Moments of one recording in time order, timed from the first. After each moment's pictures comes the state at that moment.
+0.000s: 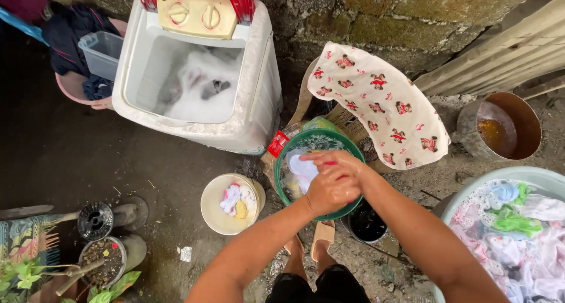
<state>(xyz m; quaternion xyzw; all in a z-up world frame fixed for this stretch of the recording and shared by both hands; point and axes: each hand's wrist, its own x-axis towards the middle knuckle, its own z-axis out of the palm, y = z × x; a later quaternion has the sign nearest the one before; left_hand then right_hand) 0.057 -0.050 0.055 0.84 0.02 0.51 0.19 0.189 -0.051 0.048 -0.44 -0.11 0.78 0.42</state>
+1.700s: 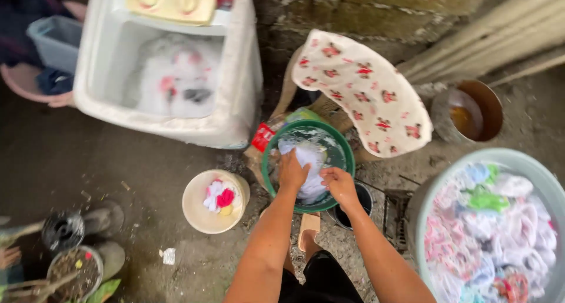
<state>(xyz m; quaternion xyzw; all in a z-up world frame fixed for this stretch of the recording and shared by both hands) 0.030 -0.016 -0.055 0.71 0.54 0.00 0.46 0.130 -0.142 0.013 -0.81 -0.12 0.41 0.41</state>
